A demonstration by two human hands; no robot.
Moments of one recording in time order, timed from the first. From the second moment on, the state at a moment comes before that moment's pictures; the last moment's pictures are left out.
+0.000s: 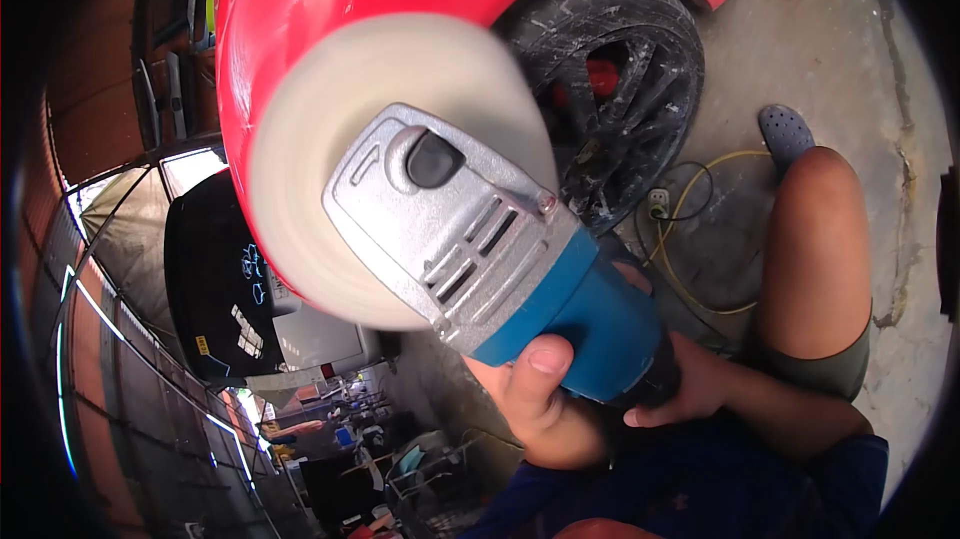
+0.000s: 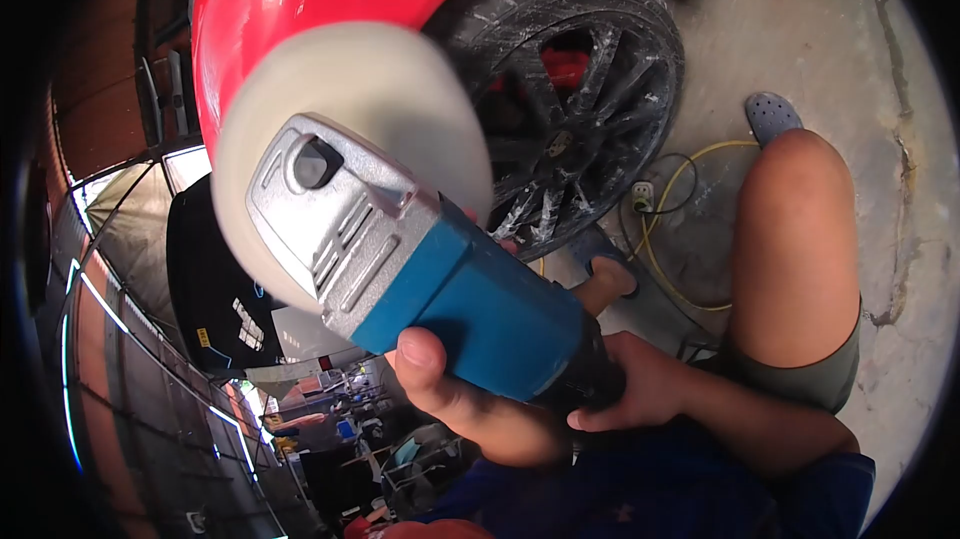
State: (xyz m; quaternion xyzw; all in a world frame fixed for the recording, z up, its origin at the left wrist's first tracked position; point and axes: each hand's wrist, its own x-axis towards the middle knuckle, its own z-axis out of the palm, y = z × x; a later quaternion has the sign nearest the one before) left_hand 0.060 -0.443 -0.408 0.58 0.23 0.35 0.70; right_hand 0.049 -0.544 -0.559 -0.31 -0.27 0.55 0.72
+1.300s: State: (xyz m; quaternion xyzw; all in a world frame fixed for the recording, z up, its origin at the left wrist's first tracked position) left_hand 0.055 -0.373 -0.434 0.54 0.04 0.14 0.83; right_hand 0.044 -0.554 -0.564 -0.54 -0.28 0.35 0.71
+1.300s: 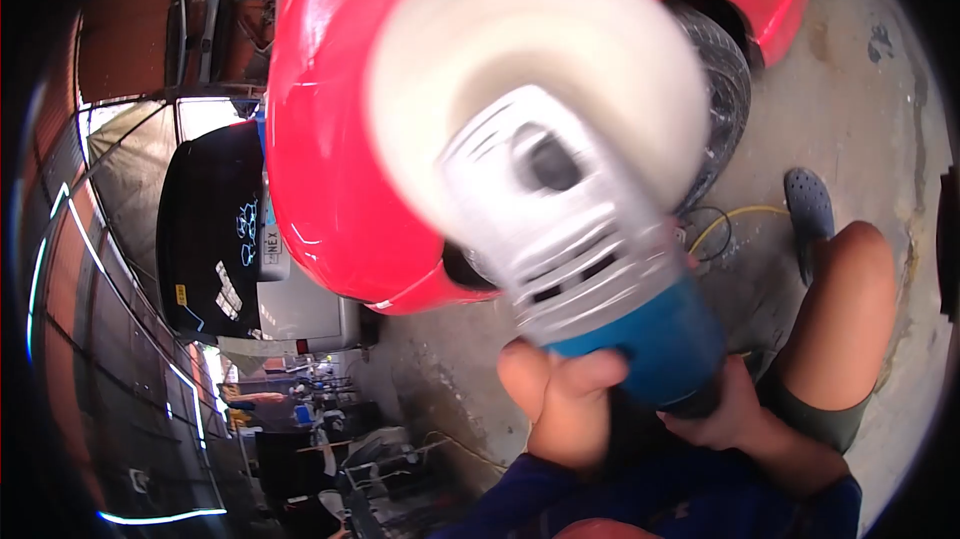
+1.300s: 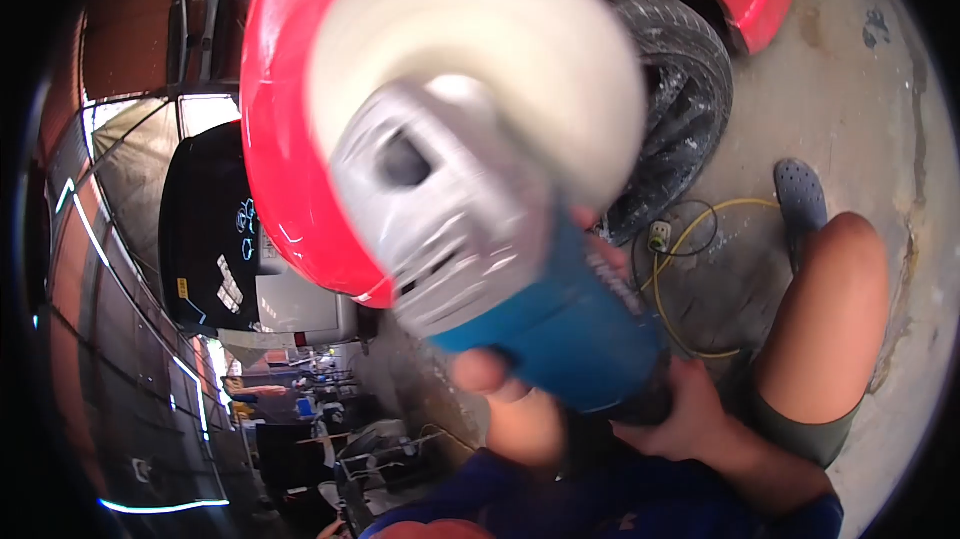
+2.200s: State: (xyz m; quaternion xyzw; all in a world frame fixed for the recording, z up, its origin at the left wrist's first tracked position) left_hand 0.039 -0.323 -0.295 0.51 0.02 0.23 0.83; right_hand 0.050 -0.524 -0.355 -0.35 -0.27 0.57 0.70
